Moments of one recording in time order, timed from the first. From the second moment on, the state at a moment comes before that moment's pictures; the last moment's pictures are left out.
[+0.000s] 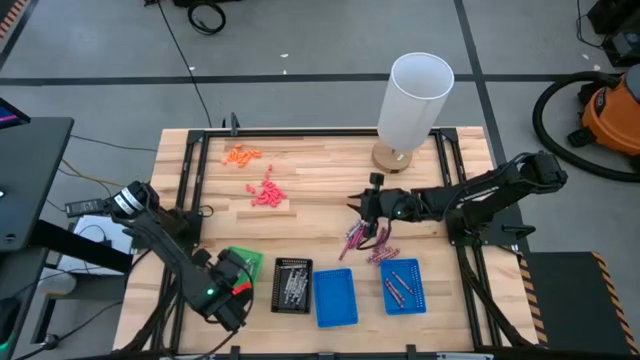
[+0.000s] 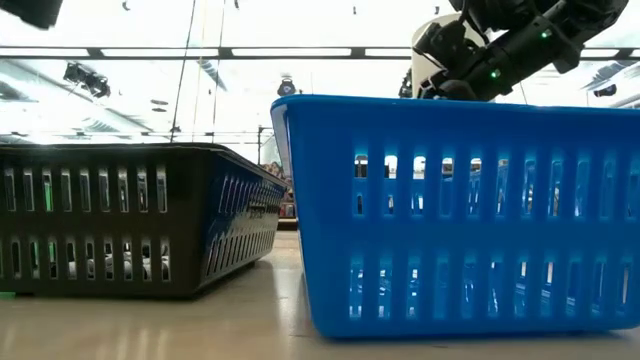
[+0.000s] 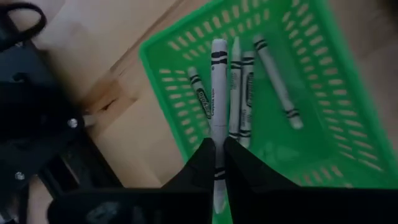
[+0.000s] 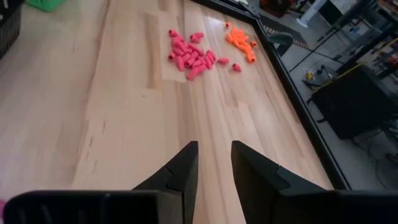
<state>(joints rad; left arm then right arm) -0.84 1.69 1.20 -1.33 -0.21 -1.75 0.08 1.34 0.59 0.24 0.43 -0.26</state>
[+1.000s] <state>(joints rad) -0.51 1.56 1.12 -1.10 -0.50 -1.20 0.07 1.34 0.59 0.25 0.26 -0.24</state>
